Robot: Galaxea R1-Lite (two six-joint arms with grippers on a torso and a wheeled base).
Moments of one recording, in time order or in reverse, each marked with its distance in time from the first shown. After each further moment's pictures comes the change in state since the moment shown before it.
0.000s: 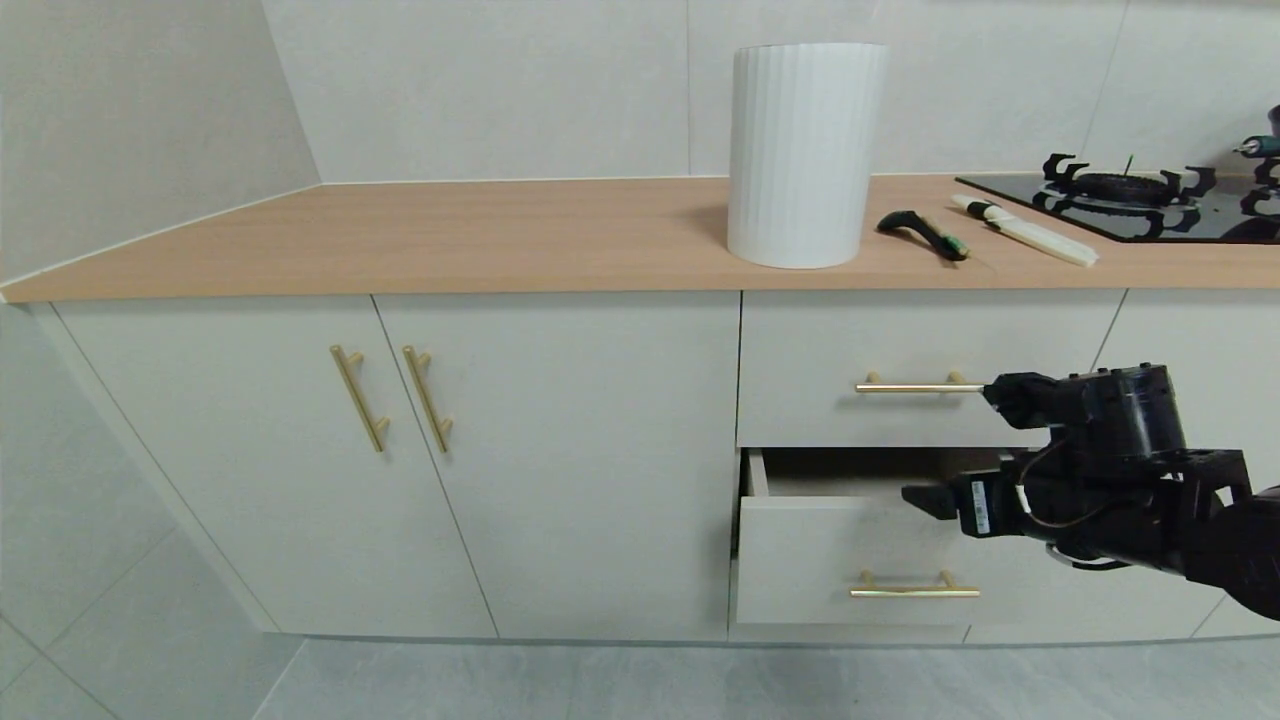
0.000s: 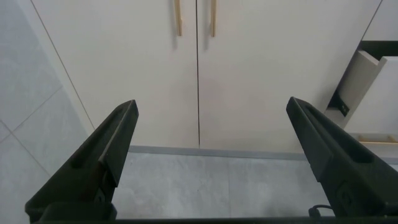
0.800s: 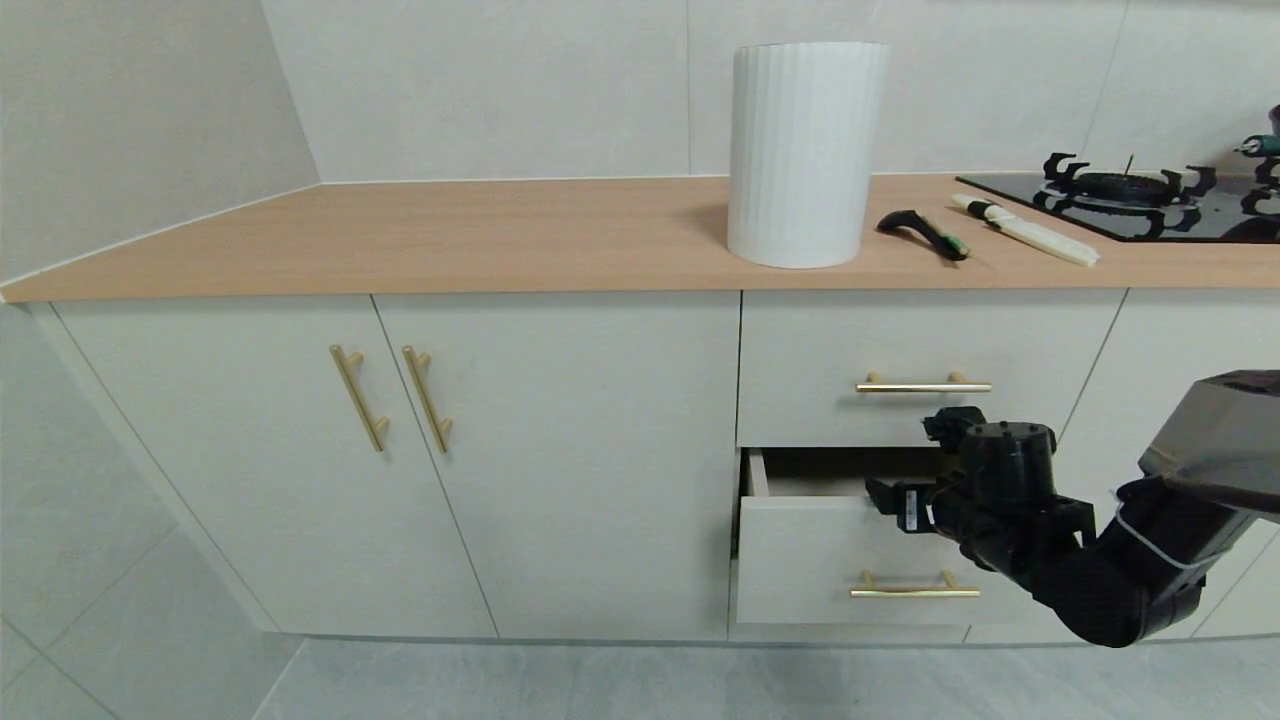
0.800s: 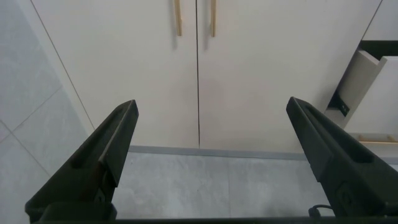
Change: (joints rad) left arm 0.000 0.000 0.000 0.000 0.000 0.000; right arm 0.009 0.419 -0.009 -0.541 -0.161 0.003
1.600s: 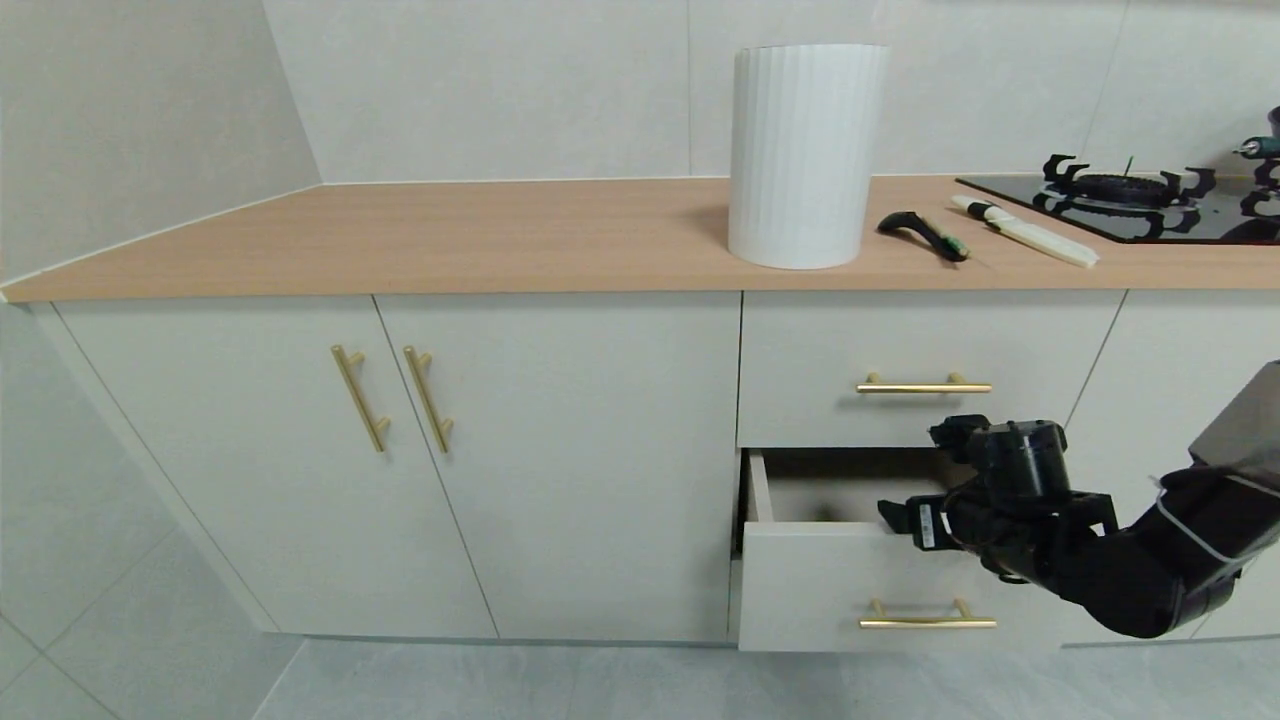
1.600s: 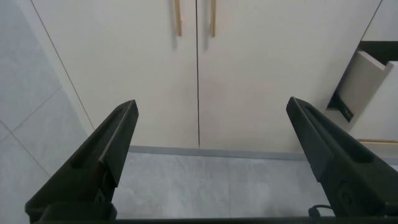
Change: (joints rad) left arm 0.000 0.000 0.000 0.000 0.000 0.000; right arm -0.006 -0.085 0.017 0.253 0.015 -0.006
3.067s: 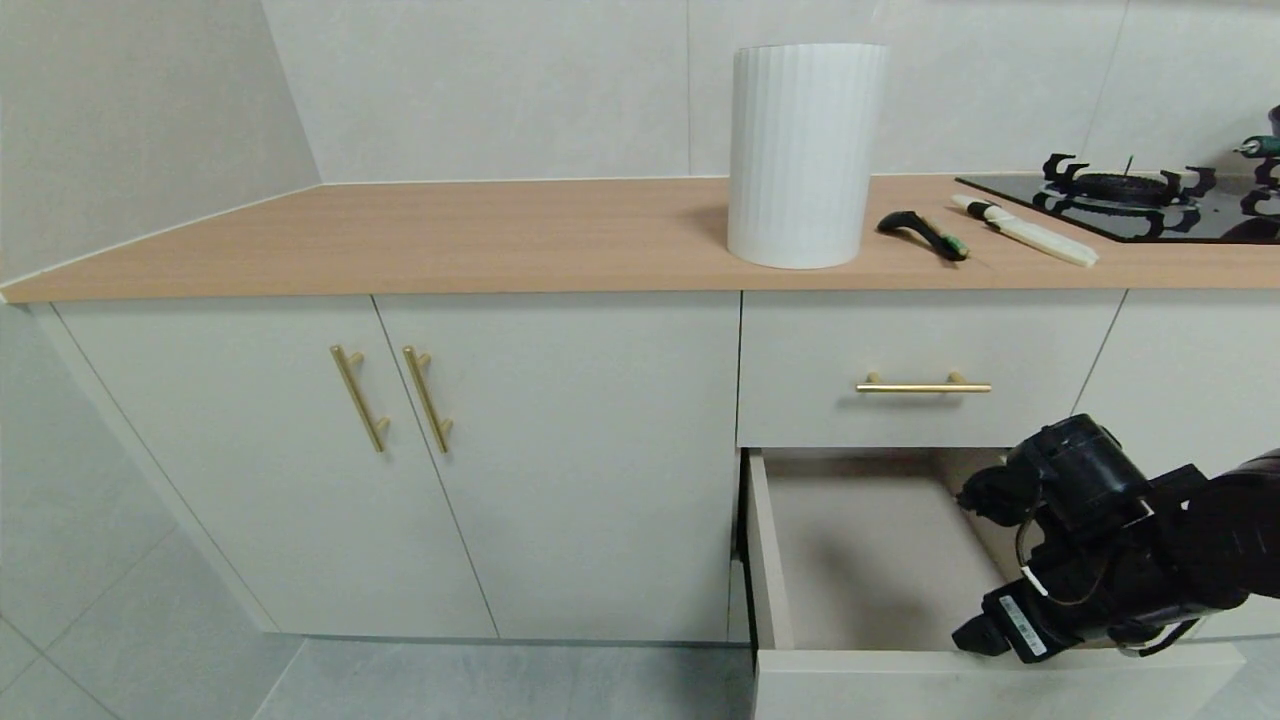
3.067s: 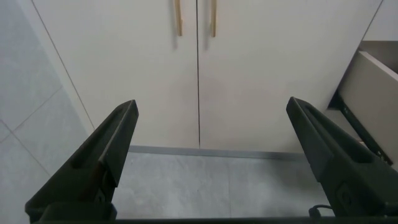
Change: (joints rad) left arm 0.000 0.000 0.000 0.000 -0.001 0.000; right arm 0.063 -0.340 -0.099 0.967 0.074 -0.136
